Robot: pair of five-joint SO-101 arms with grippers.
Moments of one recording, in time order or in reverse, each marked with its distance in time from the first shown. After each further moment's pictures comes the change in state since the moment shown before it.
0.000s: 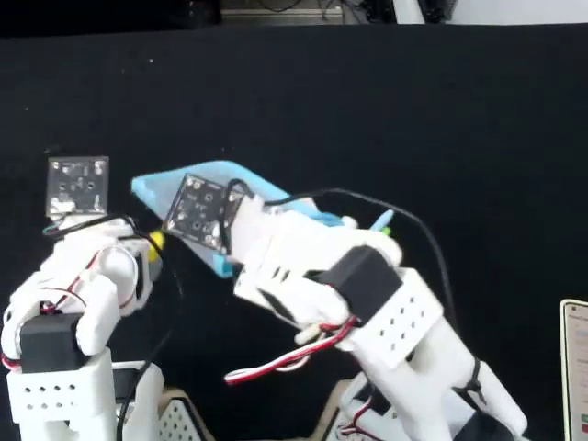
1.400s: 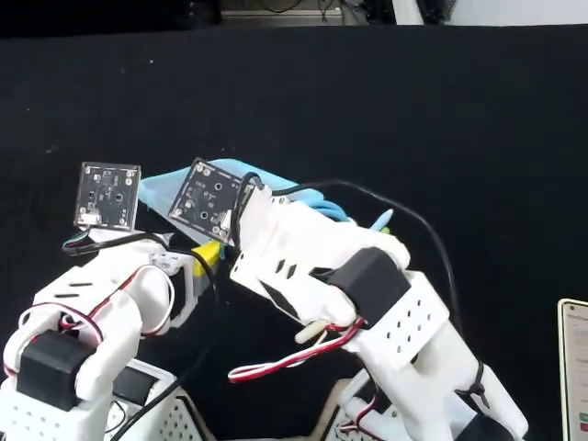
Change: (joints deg) left arm 23.3 -0.4 -10.5 5.1 15.7; right arm 1.3 -1.3 0.4 -5.9 -1.7
